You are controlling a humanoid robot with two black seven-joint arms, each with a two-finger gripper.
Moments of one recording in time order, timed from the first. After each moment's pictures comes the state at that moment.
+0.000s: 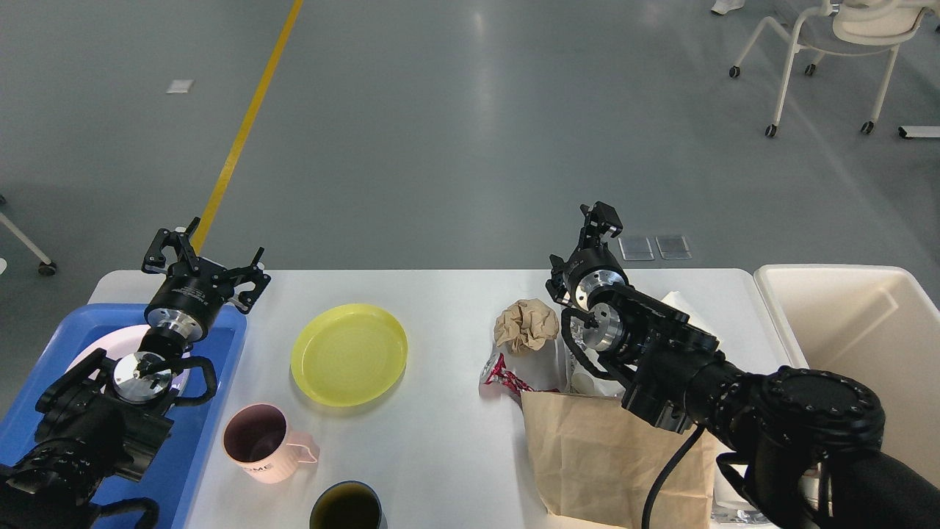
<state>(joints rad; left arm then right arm) -0.68 0.18 -1.16 -0.23 -0.12 -0.61 -0.04 0.94 0.18 0.10 0.24 0.49 -0.11 0.33</state>
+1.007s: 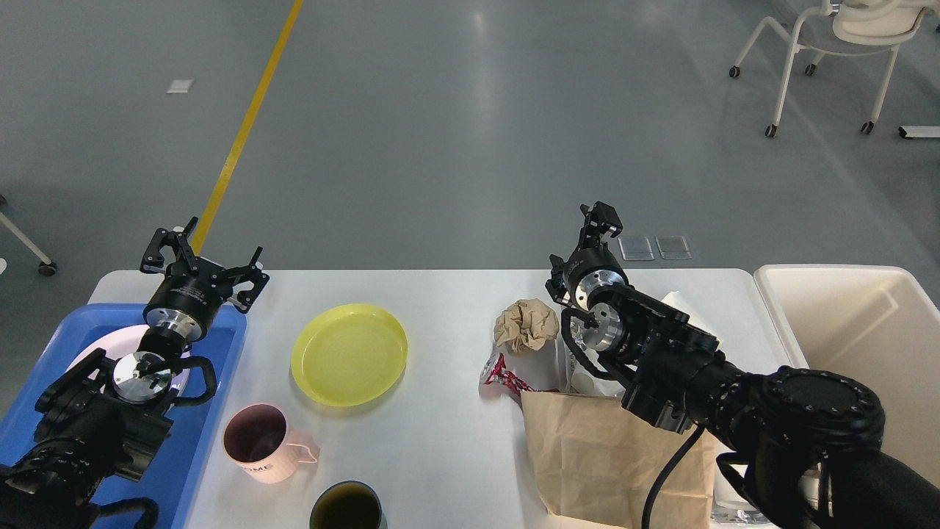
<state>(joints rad) -0.68 0.18 -1.15 -0.23 -0.12 -0.60 -0.03 0.94 0.18 0.10 0.24 0.49 -0.11 0.33</state>
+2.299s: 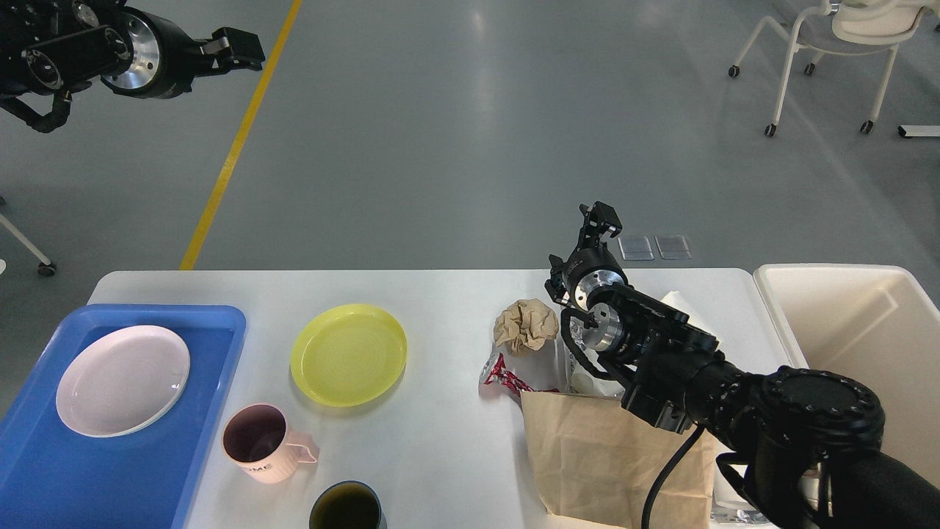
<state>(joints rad) -1.94 0.35 1.26 -0.77 -0.08 -0.38 -0.03 0.94 0.18 0.10 0.24 0.49 -0.11 0.33</state>
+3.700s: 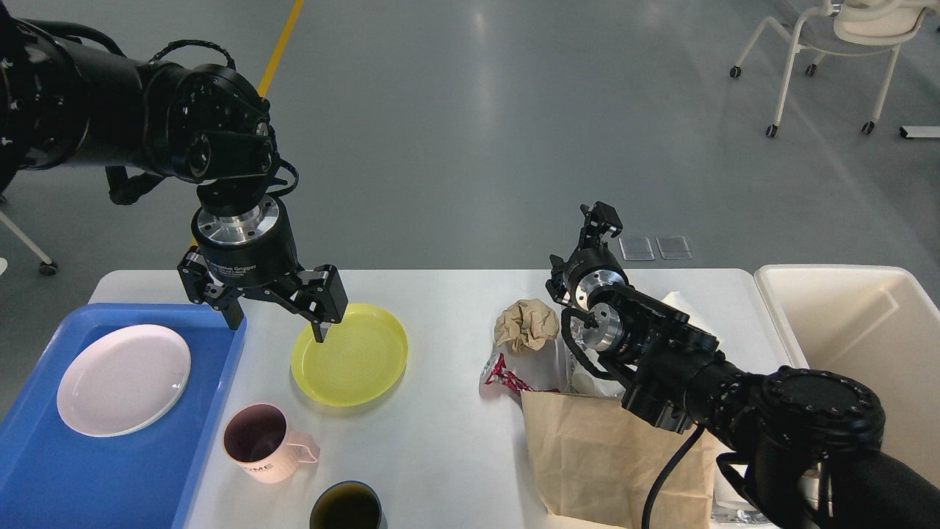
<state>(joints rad) -2.16 0.01 1.43 -1.26 -0.08 -0.91 -0.03 0.94 0.18 0.10 0.24 0.49 -0.11 0.33</state>
